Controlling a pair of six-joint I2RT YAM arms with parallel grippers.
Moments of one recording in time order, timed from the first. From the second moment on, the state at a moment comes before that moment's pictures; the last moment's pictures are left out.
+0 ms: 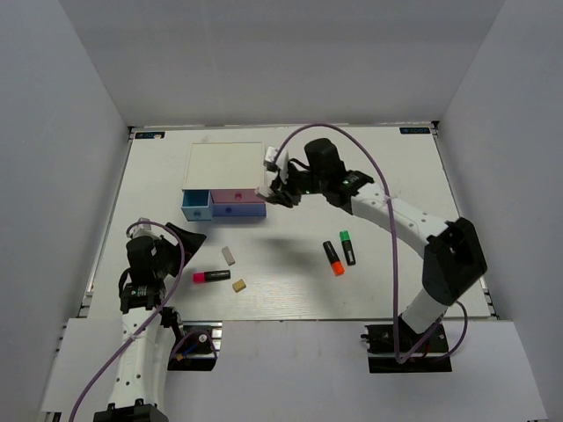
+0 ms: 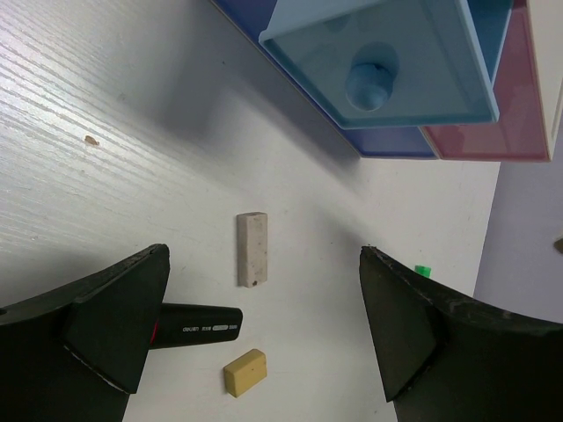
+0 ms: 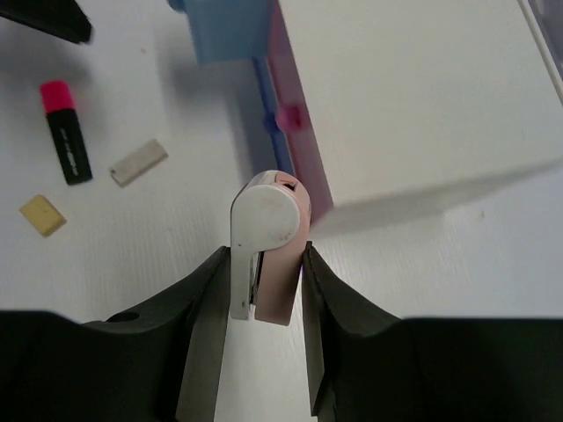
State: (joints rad) left arm 0.14 0.47 0.28 -0.36 0.30 -0.81; right arm 0.70 1.59 1.26 -0.16 -0.54 -0.43
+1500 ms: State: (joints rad) left arm 0.14 0.51 0.25 -0.32 0.33 -0.81; right arm 0.92 2.20 1.85 0.26 -0.72 -0.42
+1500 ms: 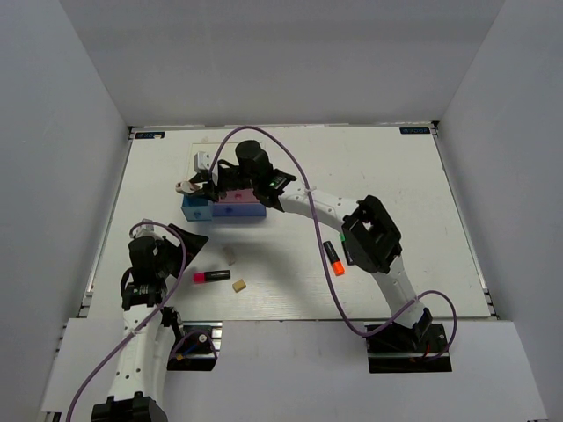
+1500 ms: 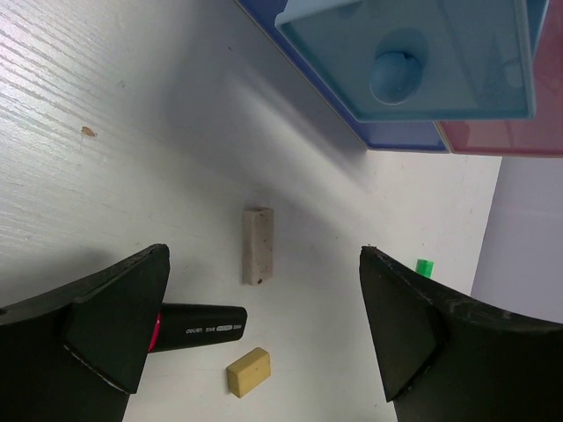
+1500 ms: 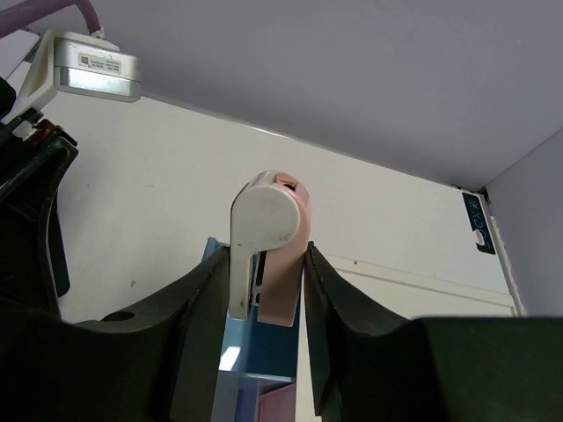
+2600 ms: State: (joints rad) left arm 0.14 0.52 0.24 -0.31 0.33 -0.81; right arm 0.91 2.22 1.78 0.23 -0.72 -0.48
